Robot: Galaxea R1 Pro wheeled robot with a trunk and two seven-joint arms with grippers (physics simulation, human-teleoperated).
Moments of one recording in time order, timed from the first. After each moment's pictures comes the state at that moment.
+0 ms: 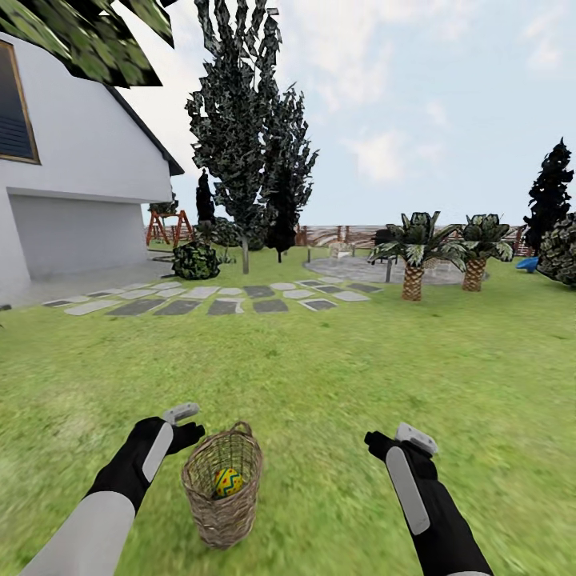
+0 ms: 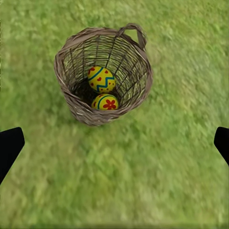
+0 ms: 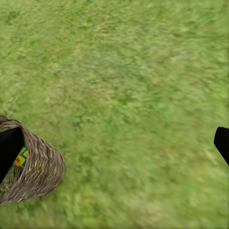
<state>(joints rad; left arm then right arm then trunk) -0.65 0.01 0.16 -0.72 0.25 0.68 0.18 -0.39 0.12 -0.08 -1.18 -0.47 0.61 -0.57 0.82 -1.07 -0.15</state>
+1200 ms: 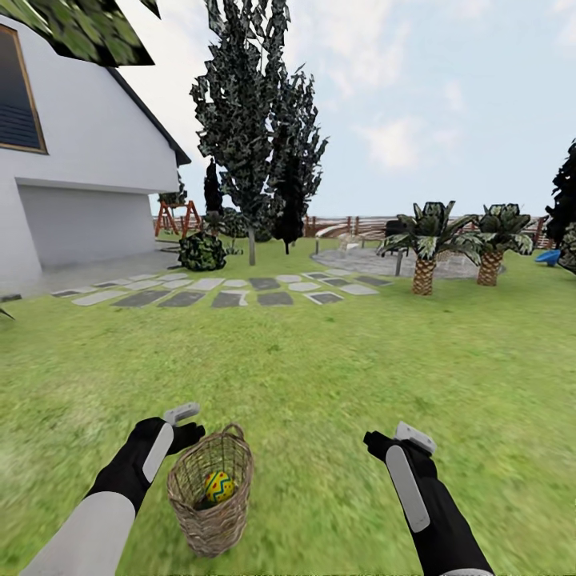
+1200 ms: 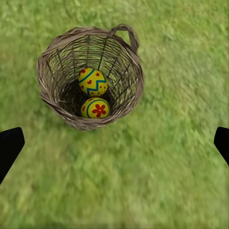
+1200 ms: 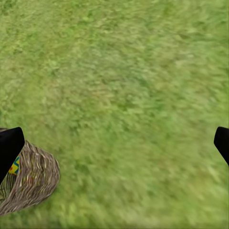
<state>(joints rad) -0.65 0.01 0.16 -0.72 0.25 0.68 0.18 -0.40 0.12 -0.08 -1.17 -0.48 0.62 -0.57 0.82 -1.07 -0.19</state>
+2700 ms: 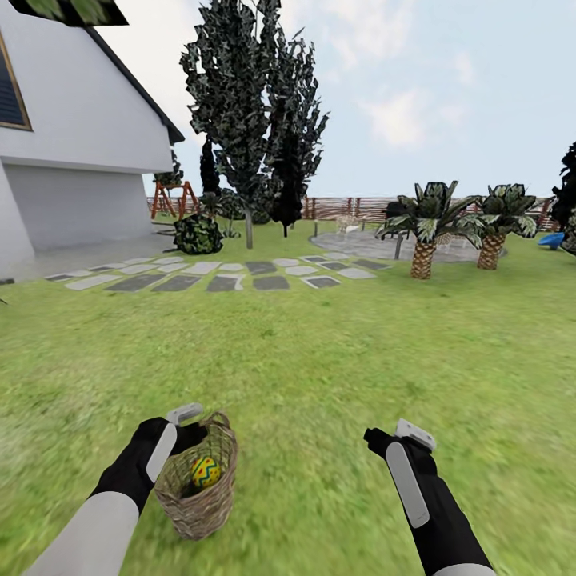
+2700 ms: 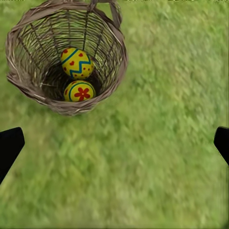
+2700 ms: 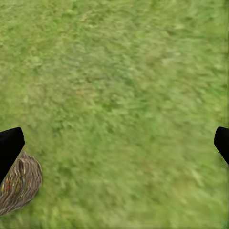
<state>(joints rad) -0.65 0.00 0.16 -0.72 0.24 0.68 0.18 -0.41 0.12 -0.08 -1.17 -0.48 0.61 -0.57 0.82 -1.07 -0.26</state>
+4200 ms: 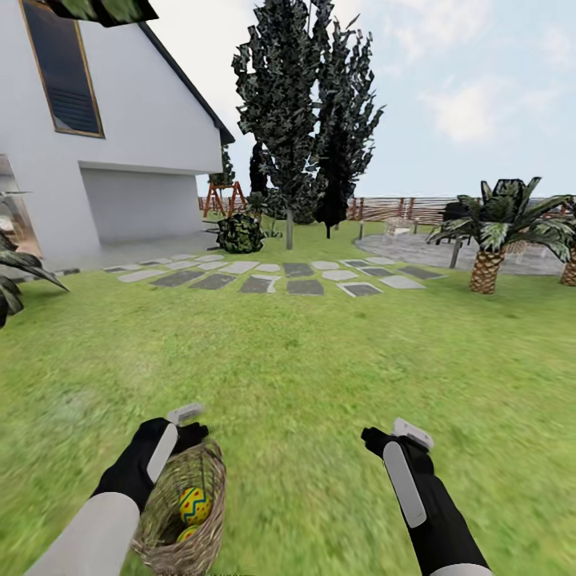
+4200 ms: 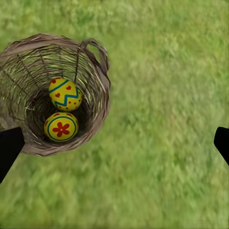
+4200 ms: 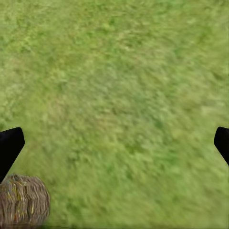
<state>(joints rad) -0.65 -0.01 0.16 -0.72 0.24 0.67 0.19 -0.41 0.13 -0.08 -1.17 -0.48 0.61 -0.57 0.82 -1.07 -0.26</state>
